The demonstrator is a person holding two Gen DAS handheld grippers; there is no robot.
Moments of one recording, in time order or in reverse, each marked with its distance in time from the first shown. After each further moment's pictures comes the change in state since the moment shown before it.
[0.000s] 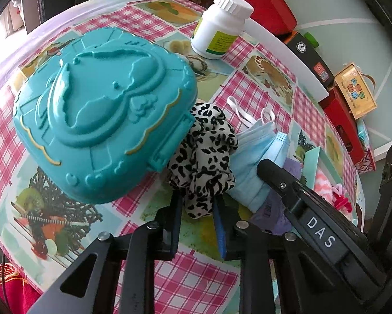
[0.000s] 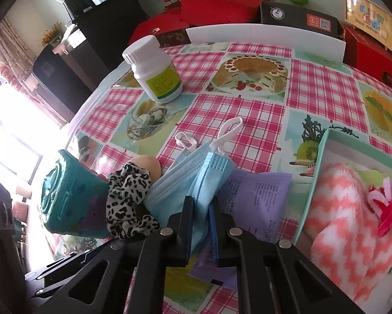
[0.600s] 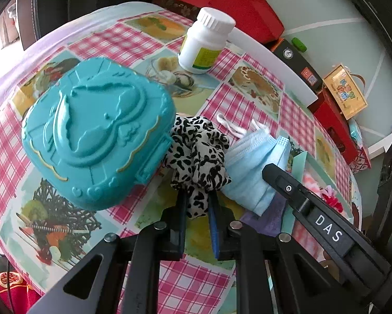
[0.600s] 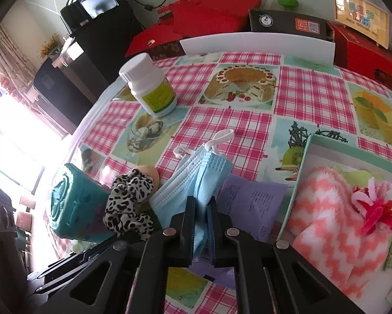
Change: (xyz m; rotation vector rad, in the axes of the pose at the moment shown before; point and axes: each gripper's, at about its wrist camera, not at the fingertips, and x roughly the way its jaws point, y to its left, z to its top) left arm -0.013 -0.008 0.004 0.047 -0.061 -0.024; right arm -0.021 -0.010 0.005 0.041 -0.051 0.019
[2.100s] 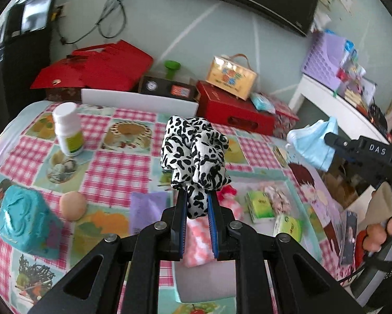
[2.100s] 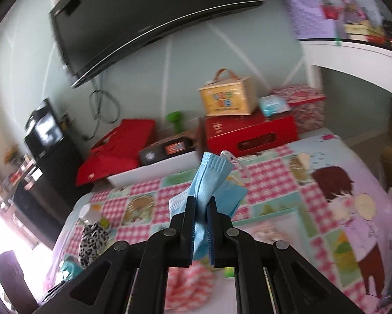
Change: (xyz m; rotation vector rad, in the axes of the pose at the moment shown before) left arm -0.067 -0.129 -0.042 0.542 -0.212 -0.278; right arm -0.245 -0.119 -0.037 0.347 -0.563 -0.321
